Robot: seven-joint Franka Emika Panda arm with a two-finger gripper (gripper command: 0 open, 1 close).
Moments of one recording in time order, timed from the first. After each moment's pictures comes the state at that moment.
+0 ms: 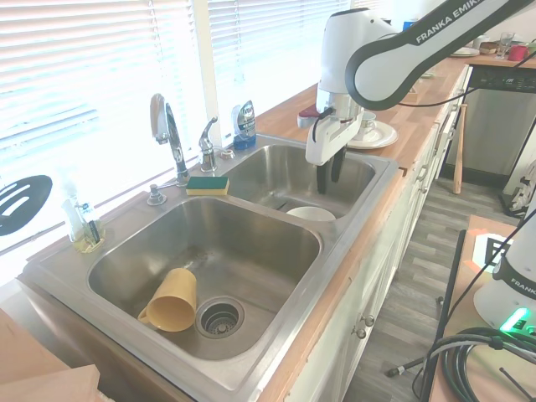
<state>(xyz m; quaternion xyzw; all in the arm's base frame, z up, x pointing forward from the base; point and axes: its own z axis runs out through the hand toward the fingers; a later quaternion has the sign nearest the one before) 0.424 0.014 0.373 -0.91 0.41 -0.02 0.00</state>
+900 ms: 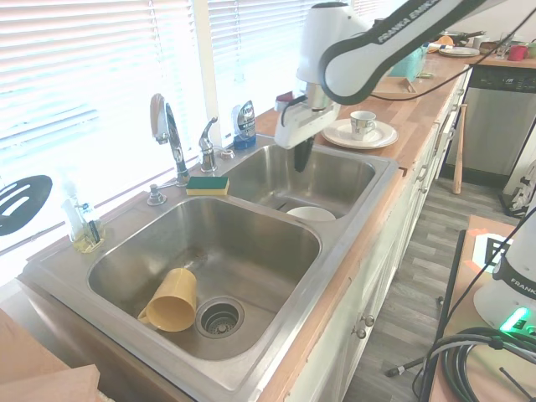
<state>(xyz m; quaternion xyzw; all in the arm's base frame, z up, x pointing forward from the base) 0.504 0.006 0.388 -0.89 0.45 -0.09 0.03</state>
